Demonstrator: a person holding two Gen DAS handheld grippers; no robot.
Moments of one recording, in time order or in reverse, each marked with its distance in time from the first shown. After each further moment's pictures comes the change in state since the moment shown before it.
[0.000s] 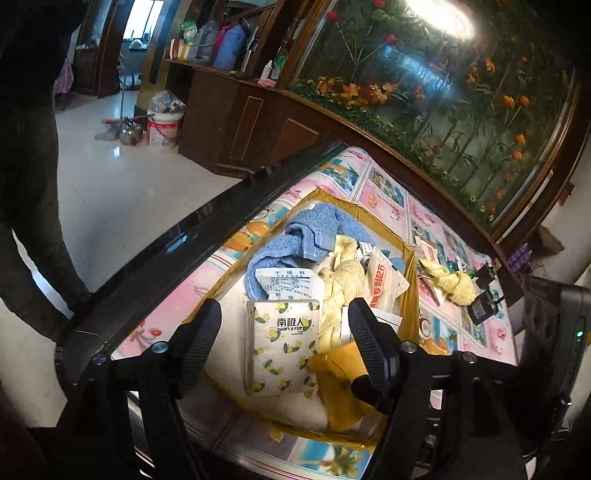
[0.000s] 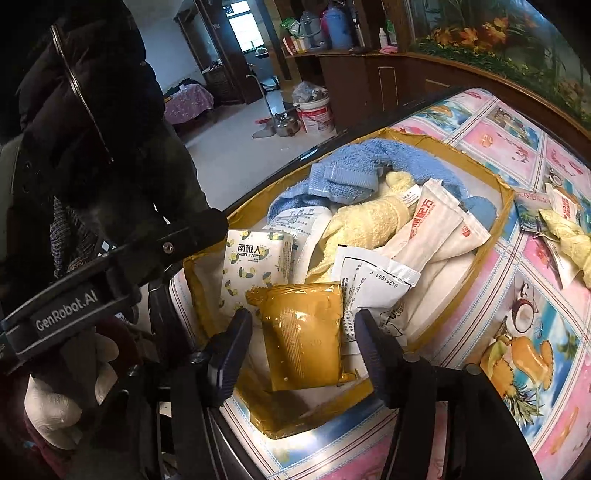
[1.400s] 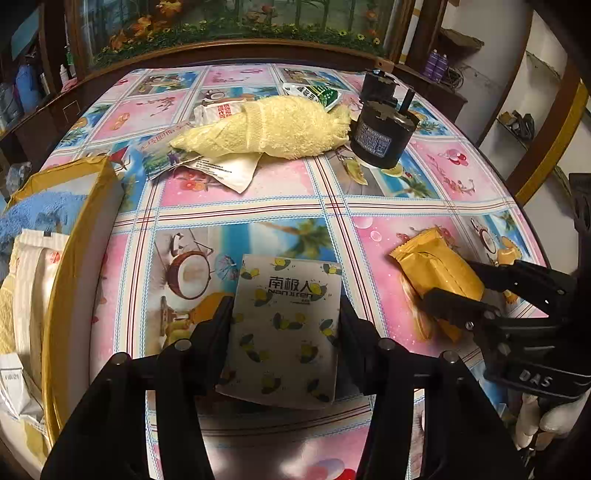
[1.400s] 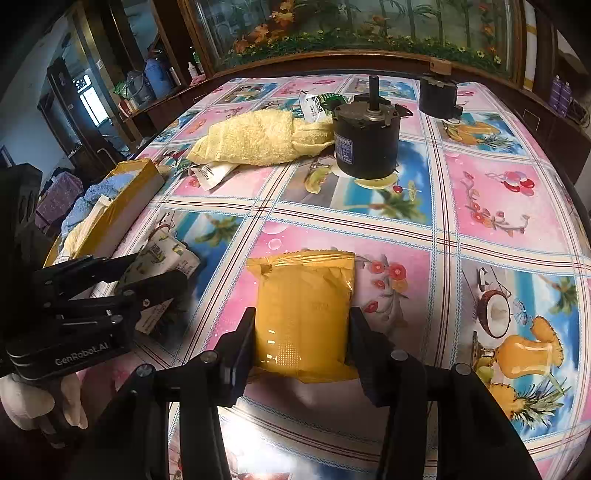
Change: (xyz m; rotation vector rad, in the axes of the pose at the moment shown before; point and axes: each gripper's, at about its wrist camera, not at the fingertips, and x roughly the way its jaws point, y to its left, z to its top) left arm 0.121 -0.248 -0.089 0.611 0.330 -0.186; right arm -0.111 -0.239 -0.140 0.436 -0.101 -0.369
